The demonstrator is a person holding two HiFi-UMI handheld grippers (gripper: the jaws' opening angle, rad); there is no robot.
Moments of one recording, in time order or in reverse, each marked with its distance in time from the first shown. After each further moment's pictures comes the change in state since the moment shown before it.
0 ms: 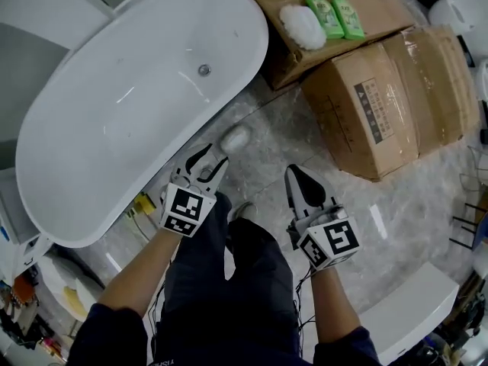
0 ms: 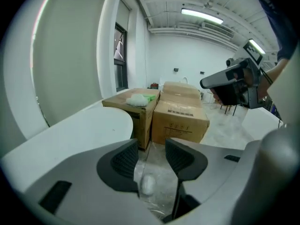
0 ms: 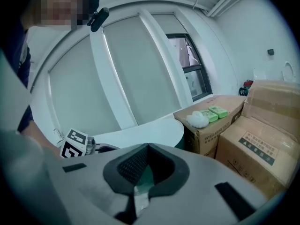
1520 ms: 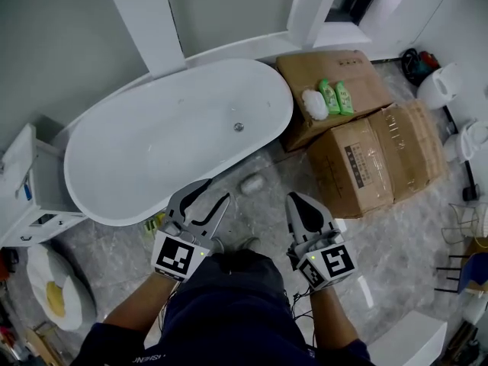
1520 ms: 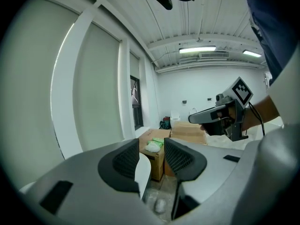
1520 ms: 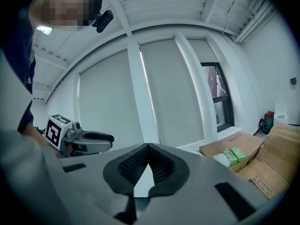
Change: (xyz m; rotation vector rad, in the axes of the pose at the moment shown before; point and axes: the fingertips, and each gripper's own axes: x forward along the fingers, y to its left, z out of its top) left arm -0.362 -0.019 0.145 0.030 -0.394 0.197; right arm -0.127 0.244 0.156 -0.224 -0.196 0.157
